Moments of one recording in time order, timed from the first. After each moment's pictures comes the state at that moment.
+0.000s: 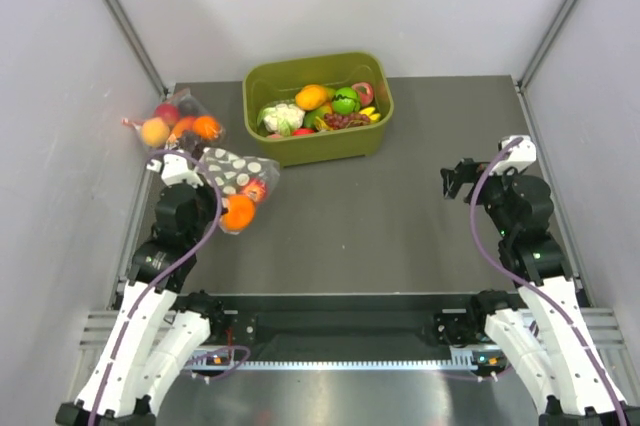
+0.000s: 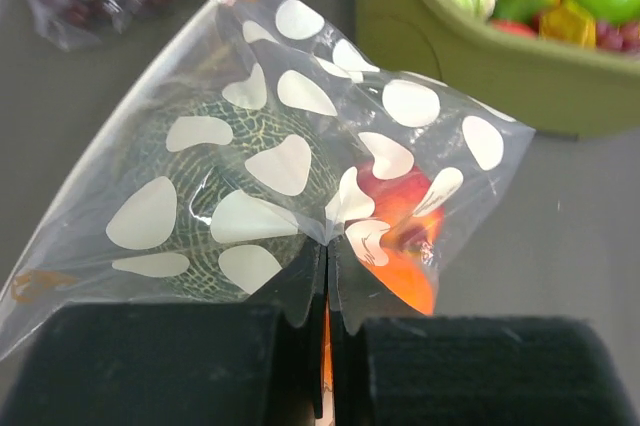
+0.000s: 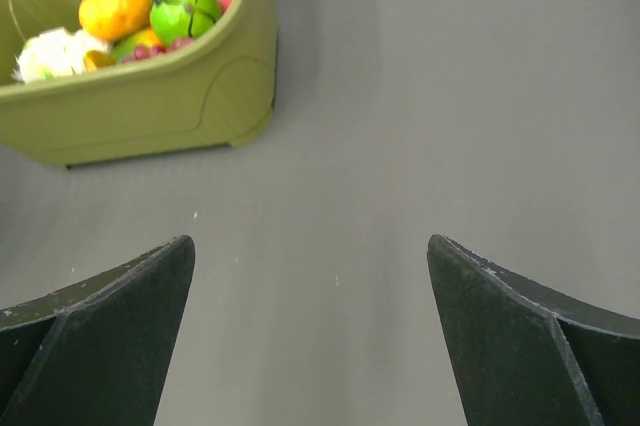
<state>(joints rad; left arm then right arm) -0.22 0.59 0.74 -0.51 -0.26 -0.42 0.16 0.57 0.67 -0.27 -0.01 0.19</state>
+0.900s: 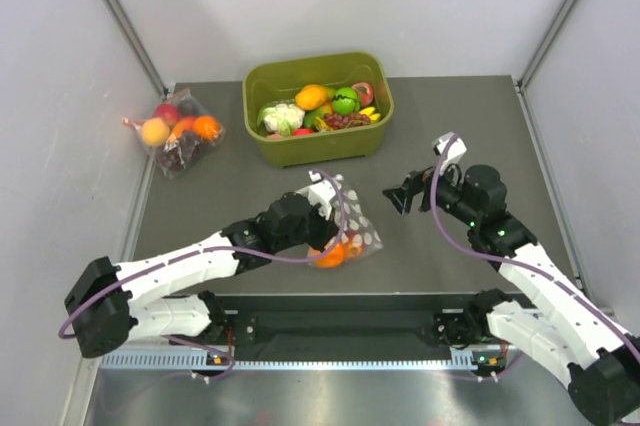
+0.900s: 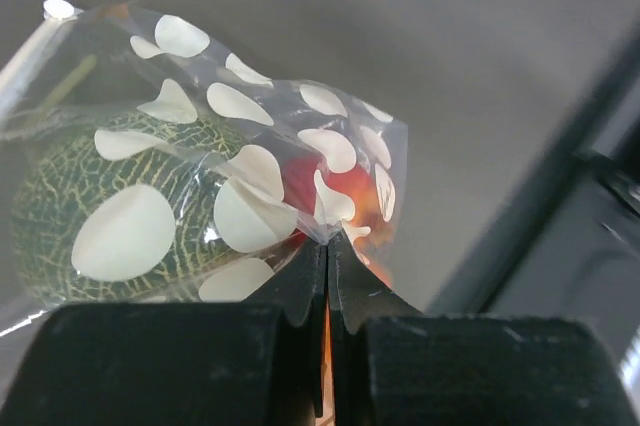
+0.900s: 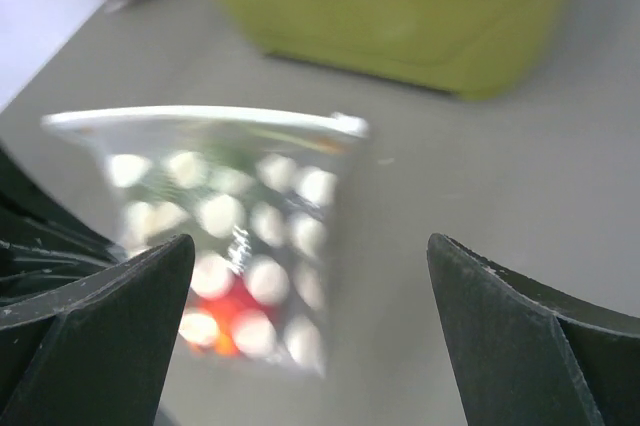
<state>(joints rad) -0.97 1.13 0.69 -0.07 -0.07 -0.29 0.43 0.80 0.64 -0.08 -0.23 0.21</state>
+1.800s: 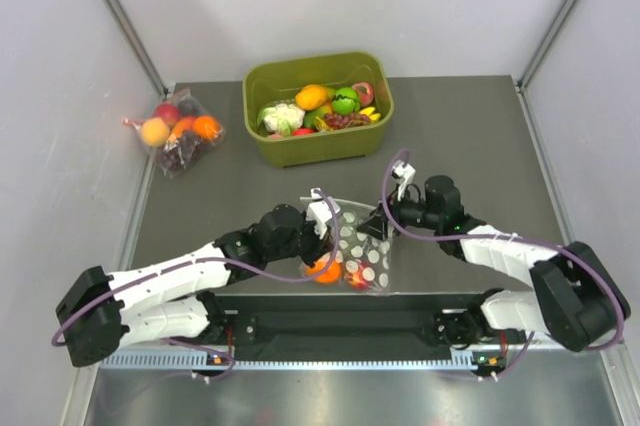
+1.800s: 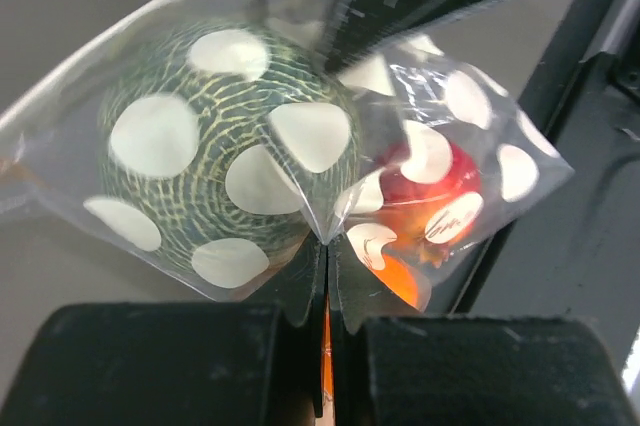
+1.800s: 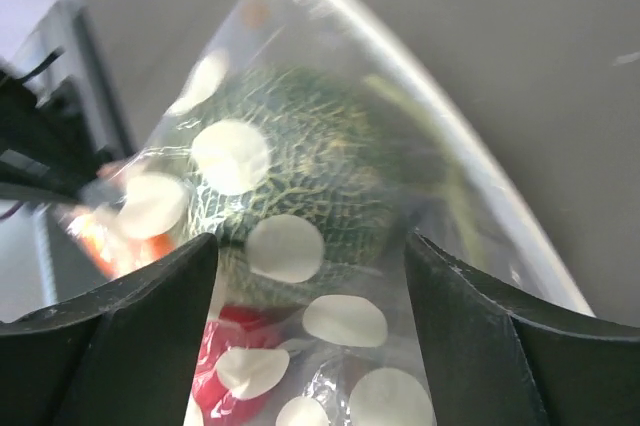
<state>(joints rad) -0.97 1.06 0.57 -0.03 0.13 -0.13 0.50 1.22 0.42 0.40 -0.60 0.28</state>
